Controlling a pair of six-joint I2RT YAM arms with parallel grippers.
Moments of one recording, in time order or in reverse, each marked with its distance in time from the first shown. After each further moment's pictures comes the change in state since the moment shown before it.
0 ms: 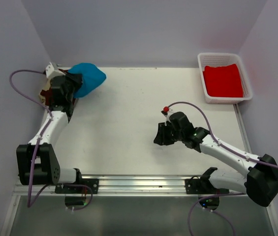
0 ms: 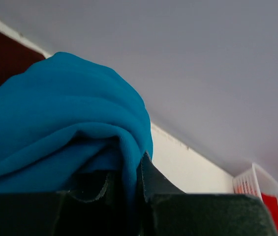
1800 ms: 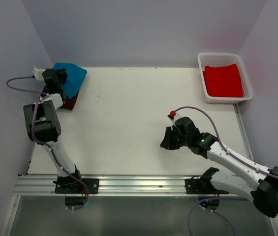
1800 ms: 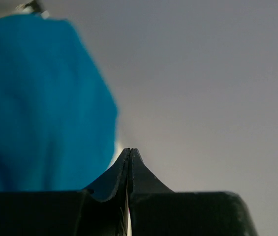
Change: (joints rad) left arm 0.253 0.555 0.371 0.267 -0.011 -0.348; right arm 0.000 -0.137 -0.069 -0.100 0.034 0.040
